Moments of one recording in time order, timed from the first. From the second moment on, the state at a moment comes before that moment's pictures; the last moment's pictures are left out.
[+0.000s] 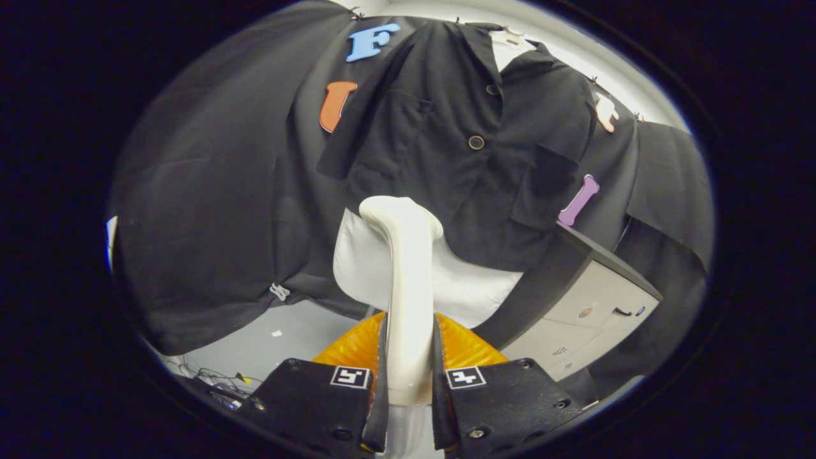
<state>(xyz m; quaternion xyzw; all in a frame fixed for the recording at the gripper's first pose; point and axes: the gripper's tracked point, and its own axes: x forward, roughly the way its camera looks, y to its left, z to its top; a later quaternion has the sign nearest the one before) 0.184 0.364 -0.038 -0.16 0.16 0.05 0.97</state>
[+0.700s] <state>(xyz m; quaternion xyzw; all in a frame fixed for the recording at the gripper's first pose) 0.135 0.305 -0.011 -0.15 0.16 0.02 0.98</state>
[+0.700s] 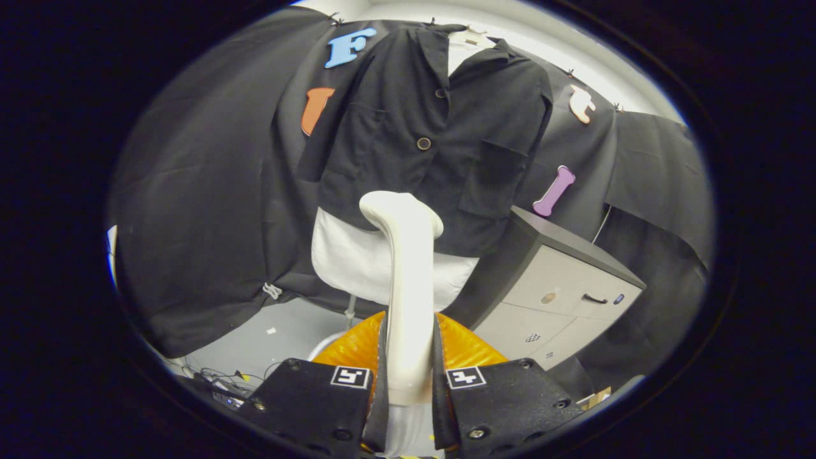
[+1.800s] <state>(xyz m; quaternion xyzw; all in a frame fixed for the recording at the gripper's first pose) -0.001 0.082 -0.008 -0.07 0.22 -0.02 0.97</state>
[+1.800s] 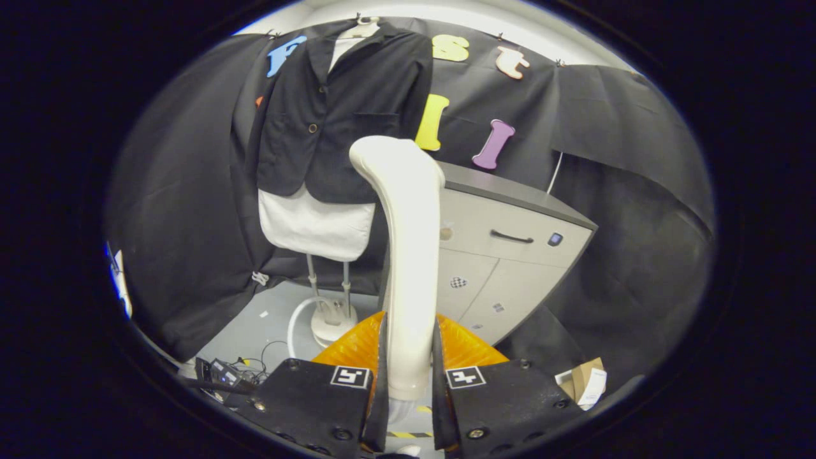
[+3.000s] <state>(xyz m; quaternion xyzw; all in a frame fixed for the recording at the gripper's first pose) -0.086 -0.051 -0.061 0.00 0.26 -0.01 0.97</state>
